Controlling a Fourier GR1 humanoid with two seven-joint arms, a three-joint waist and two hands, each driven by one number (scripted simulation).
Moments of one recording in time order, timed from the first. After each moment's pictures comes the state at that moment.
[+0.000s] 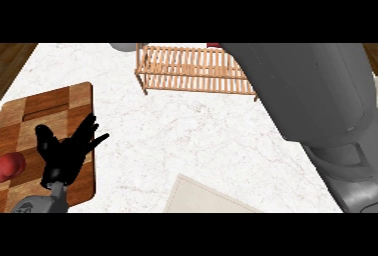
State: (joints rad) left arm -0.06 0.30 -0.07 -1.38 0.28 0.08 0.24; right arm -1.53 -0.12 0.06 -0.99 0.72 0.07 0.95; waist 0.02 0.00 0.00
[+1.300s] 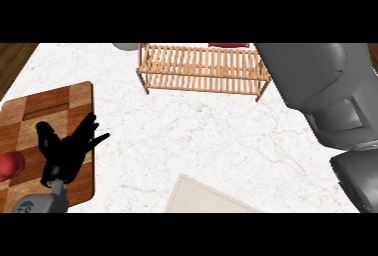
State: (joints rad) left arm -0.07 0.28 -0.04 -1.38 0.25 0.07 0.27; right arm -1.62 -0.16 -0.03 -0.53 0.77 -0.10 0.57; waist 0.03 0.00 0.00
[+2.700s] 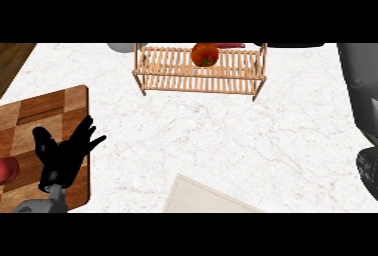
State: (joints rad) left arm -0.04 0.26 -0.02 -1.40 0.23 0.07 0.26; right arm -1.59 -0.25 -0.32 -0.65 0.61 -0.56 0.60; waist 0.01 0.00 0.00
